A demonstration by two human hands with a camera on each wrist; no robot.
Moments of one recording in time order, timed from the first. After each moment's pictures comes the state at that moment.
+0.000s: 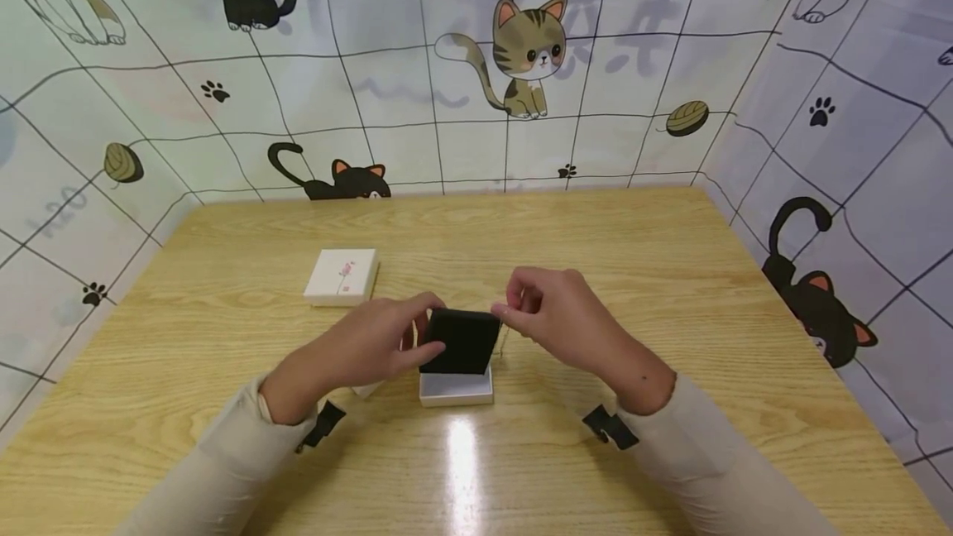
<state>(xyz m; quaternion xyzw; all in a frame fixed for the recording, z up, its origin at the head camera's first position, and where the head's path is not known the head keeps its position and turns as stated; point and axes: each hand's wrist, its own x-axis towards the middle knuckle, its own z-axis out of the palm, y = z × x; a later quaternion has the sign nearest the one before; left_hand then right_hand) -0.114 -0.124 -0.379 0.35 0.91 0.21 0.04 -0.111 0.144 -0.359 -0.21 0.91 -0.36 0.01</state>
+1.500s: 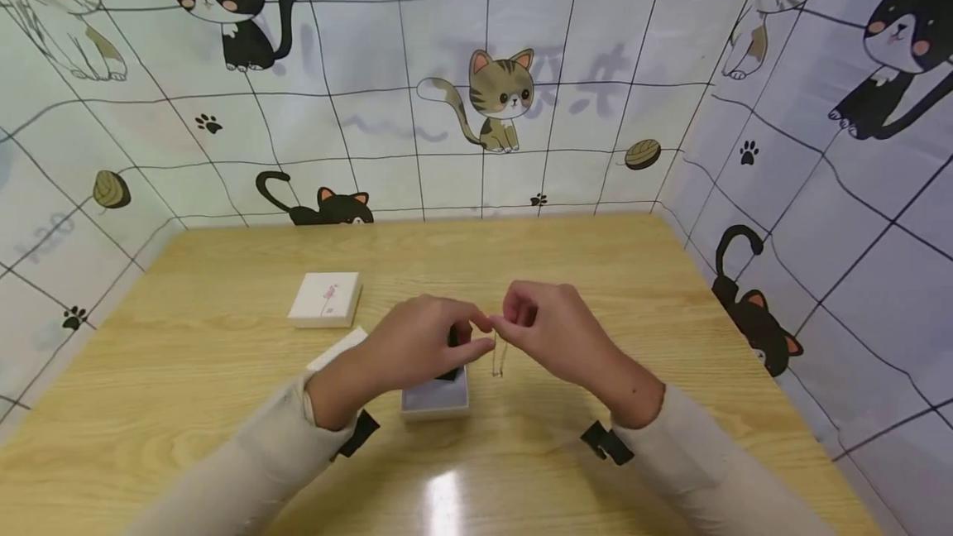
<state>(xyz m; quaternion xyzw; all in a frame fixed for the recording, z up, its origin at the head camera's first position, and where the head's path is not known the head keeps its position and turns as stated) -0.101 -0.052 -0.332 0.34 0.91 0.23 0.03 -0.090 0.160 -0.336 -0.21 0.90 -0.37 -0.04</state>
